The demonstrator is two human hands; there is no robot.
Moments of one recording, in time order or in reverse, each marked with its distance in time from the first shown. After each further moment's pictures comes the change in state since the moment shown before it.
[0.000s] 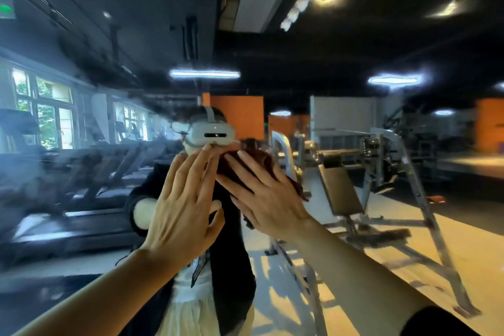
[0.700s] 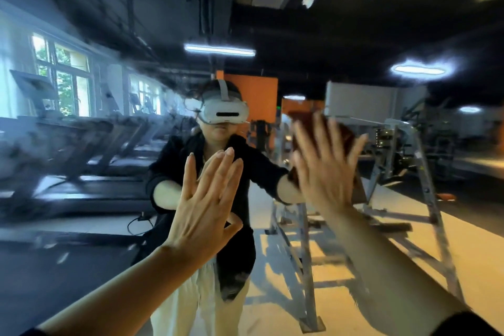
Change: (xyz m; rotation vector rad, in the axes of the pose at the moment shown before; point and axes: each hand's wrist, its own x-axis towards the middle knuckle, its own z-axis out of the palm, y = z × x) left_hand -0.028 0.058 0.028 -0.016 -0.263 -0.094; right_hand -0.057 0.067 0.000 -0.023 0.083 0.500
